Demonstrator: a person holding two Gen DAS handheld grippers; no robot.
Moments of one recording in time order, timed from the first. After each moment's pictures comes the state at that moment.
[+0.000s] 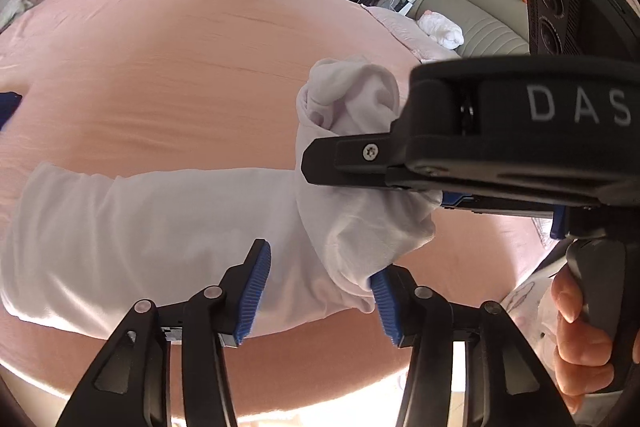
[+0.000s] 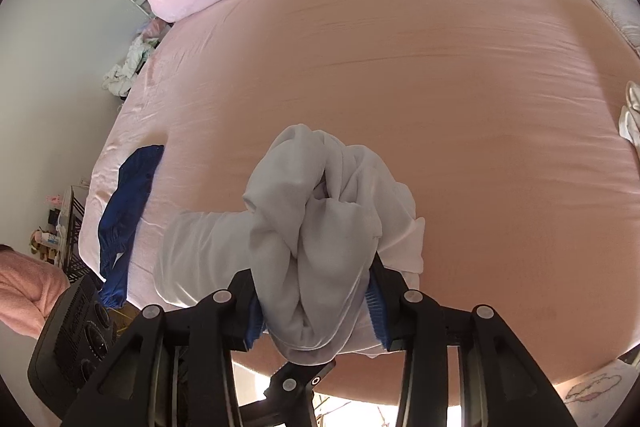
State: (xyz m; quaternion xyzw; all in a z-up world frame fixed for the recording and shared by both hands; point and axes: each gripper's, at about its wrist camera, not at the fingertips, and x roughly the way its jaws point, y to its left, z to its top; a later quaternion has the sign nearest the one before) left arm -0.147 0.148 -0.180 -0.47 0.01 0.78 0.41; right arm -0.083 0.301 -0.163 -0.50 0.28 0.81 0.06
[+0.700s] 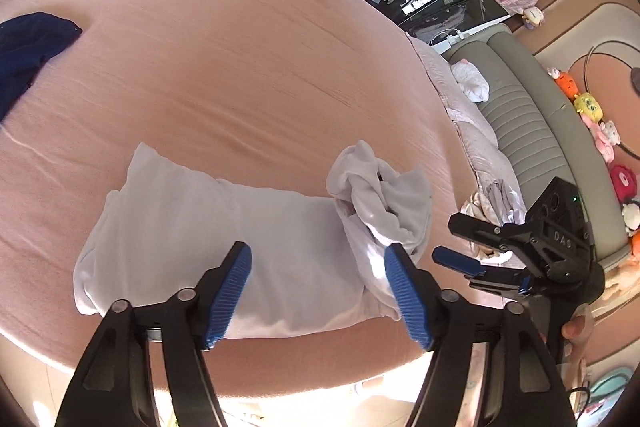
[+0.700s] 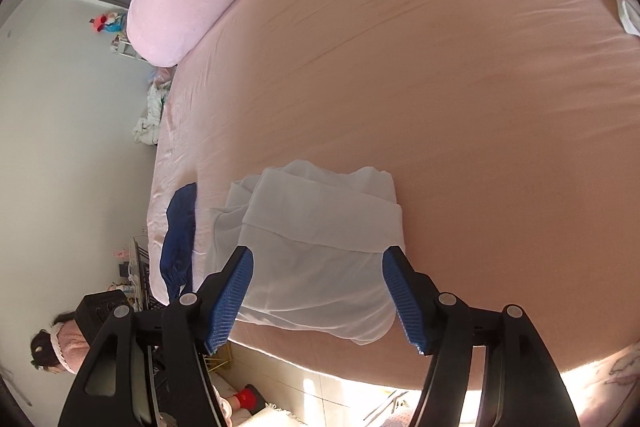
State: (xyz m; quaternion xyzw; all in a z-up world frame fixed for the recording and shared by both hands) left arm -0.191 0.045 -0.185 -0.53 -0.13 0.75 0.37; right arm -0.053 0.357 -0.187 -0.47 0.45 0.76 0.03
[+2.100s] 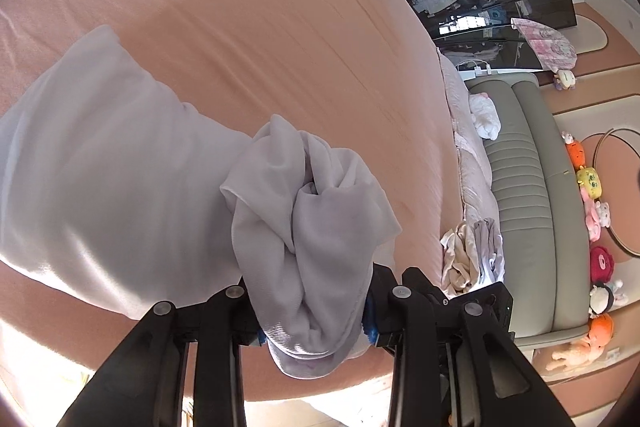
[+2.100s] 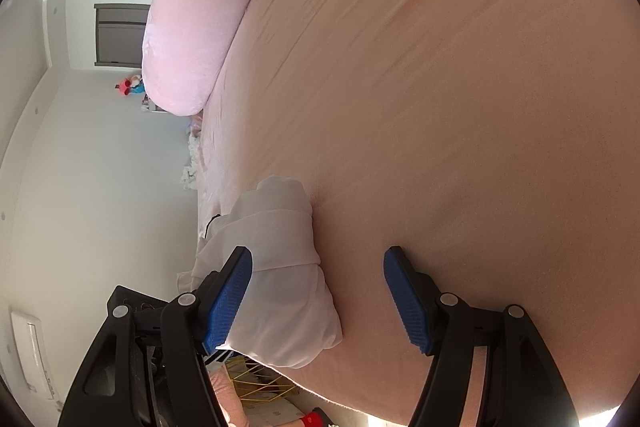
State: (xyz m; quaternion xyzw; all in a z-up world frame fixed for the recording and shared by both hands) left arm -0.177 0.096 -0.226 -0.59 -0.24 0.70 0.31; right arm -0.005 0.369 -0.270 -0.37 0.57 0.74 -0.01
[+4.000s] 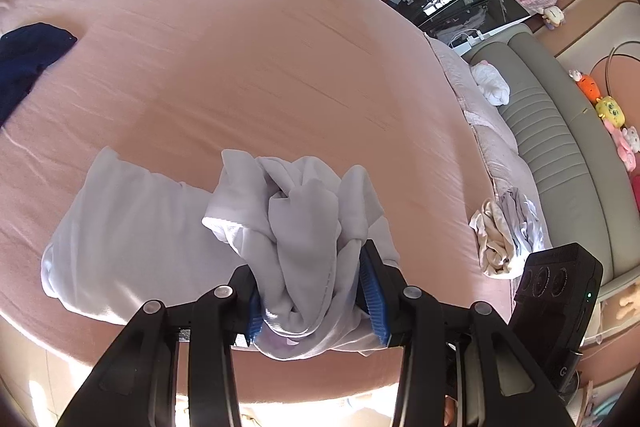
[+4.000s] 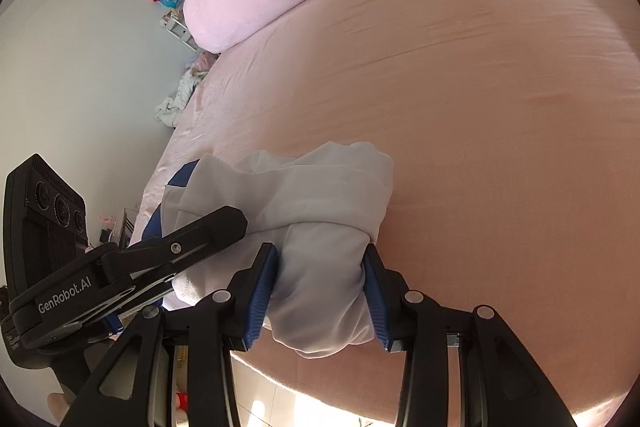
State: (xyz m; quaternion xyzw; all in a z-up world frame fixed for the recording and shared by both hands) left arm -0.158 0.126 -0.172 -0.54 -0.12 0.77 0.32; right arm -0.045 0.295 -0.194 -0.41 0.34 0.85 -0.01
